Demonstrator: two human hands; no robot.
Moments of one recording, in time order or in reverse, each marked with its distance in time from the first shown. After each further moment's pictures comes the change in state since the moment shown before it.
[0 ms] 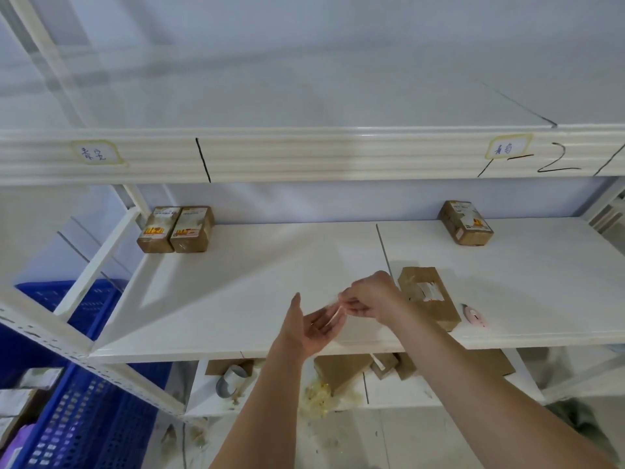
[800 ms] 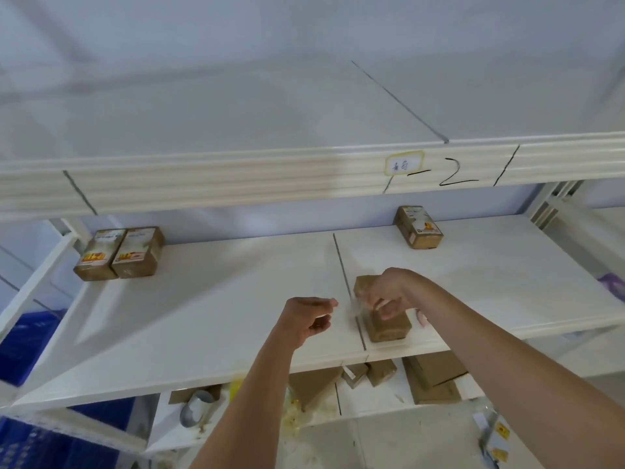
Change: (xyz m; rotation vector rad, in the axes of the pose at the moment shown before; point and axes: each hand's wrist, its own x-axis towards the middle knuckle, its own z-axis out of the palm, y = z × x) left_hand 0.031 -0.043 0.084 0.873 0.036 0.284; right_hand 0.049 -0.006 -0.145 -0.486 -0.074 0.135
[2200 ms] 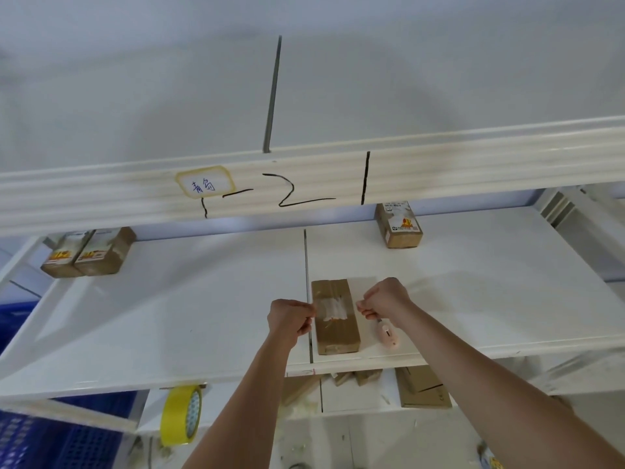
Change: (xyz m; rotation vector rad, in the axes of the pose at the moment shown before) left_hand 0.061 -0.022 0.115 0.234 0.511 -0.041; right_hand 0.088 0.087 -0.070 0.216 0.166 -0.146
